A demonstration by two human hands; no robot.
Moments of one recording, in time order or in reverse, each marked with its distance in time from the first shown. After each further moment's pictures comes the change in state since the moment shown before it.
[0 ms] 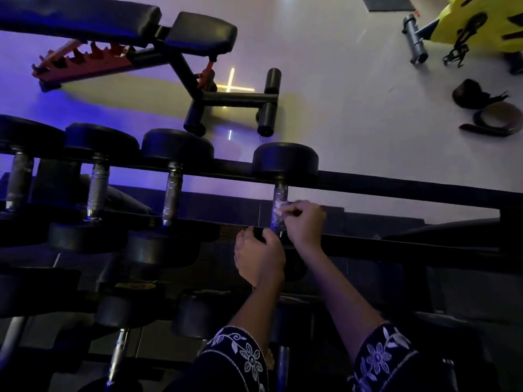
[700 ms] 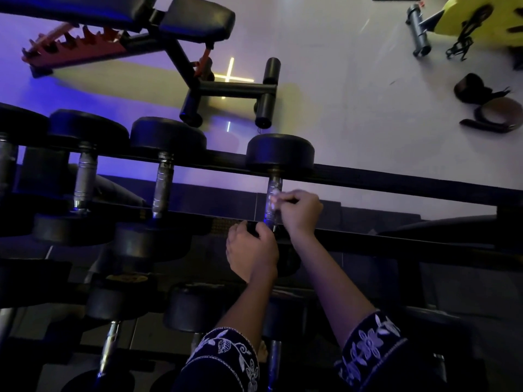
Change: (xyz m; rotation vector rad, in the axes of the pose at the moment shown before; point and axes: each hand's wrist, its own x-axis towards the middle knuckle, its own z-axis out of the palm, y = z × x) left_hand -0.002 0.003 0.003 0.008 0.046 -0.031; right_hand 0.012 -0.008 0.001 0.124 0.032 0.149
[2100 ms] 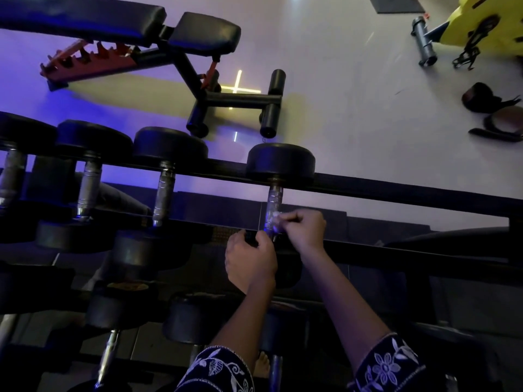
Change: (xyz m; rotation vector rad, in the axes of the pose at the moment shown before) left_hand -0.003 0.002 -0.002 -0.043 0.024 -0.011; right_hand 0.001 0.023 -0.013 0.030 -0.188 0.071
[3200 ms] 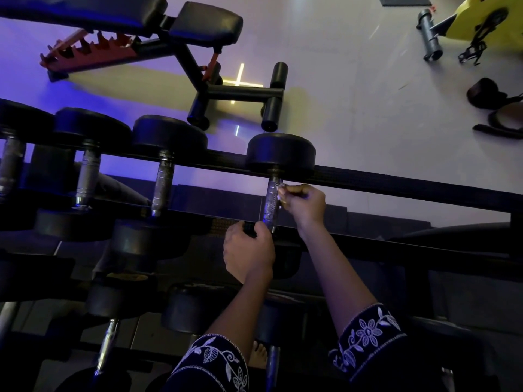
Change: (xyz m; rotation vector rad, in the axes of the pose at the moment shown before) left_hand -0.003 0.001 -0.002 -0.003 -0.007 0.000; right_hand 0.027 -0.011 0.005 0.462 -0.019 0.150
